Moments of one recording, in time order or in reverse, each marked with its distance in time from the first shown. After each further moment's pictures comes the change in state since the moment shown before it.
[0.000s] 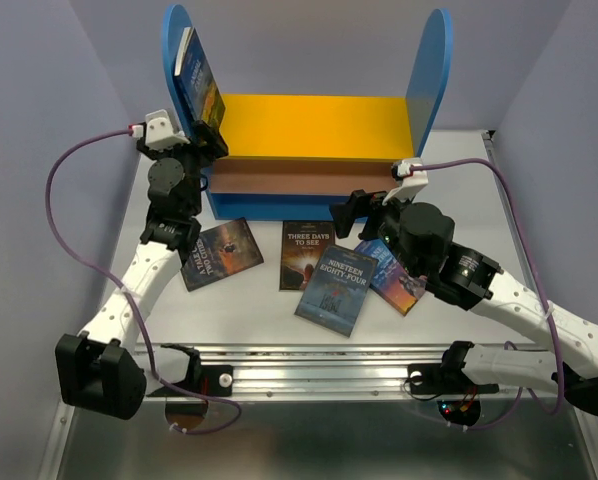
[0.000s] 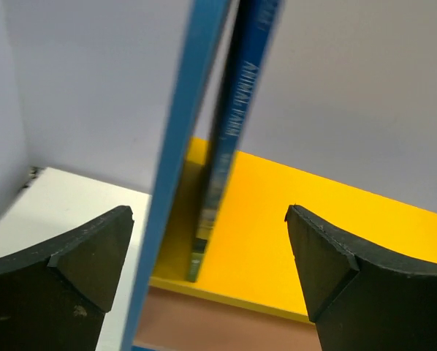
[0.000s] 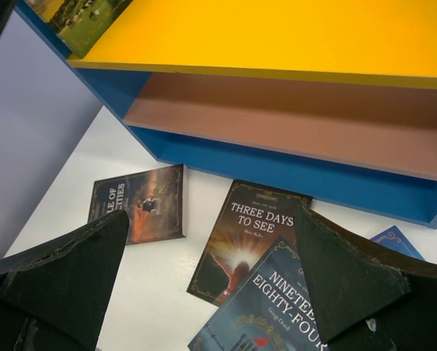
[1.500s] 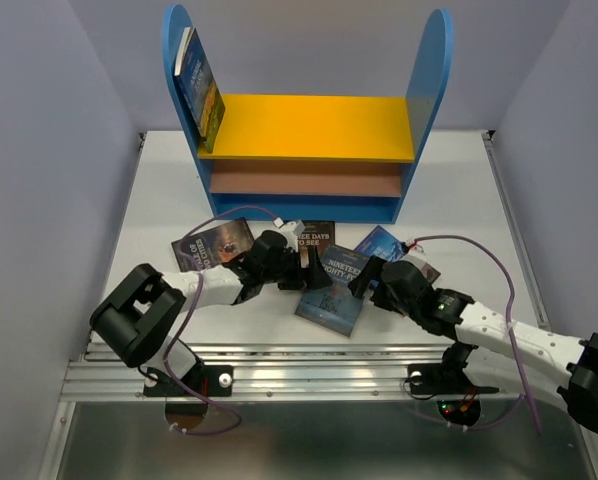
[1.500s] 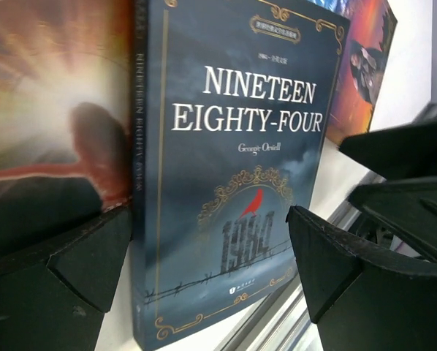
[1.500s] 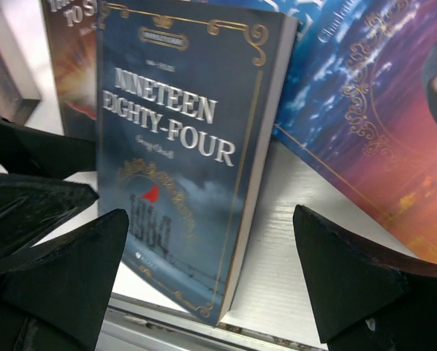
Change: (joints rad) left arm -0.472 0.281 -0.403 -0.159 0.613 -0.480; right arm -0.103 -0.110 -0.644 -0.066 -0.188 0.653
